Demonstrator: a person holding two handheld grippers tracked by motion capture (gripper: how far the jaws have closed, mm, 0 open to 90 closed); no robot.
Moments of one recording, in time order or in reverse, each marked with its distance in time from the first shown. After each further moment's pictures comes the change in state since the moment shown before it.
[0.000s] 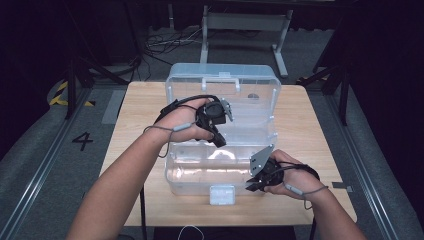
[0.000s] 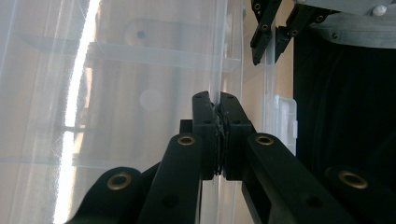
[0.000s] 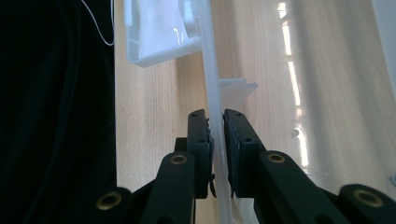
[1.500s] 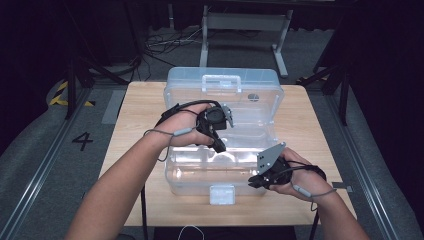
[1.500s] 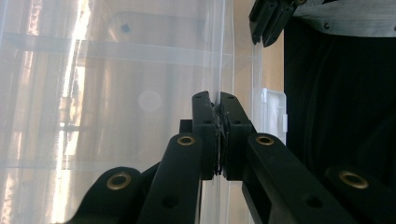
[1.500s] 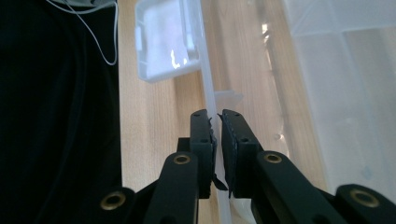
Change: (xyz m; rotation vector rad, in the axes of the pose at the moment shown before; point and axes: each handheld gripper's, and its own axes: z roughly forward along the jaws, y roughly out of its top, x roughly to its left) left arm -0.008 -0.001 0.007 0.029 -0.019 0.021; right arm 0.009 0.000 -0.026 -0.090 -0.061 0.005
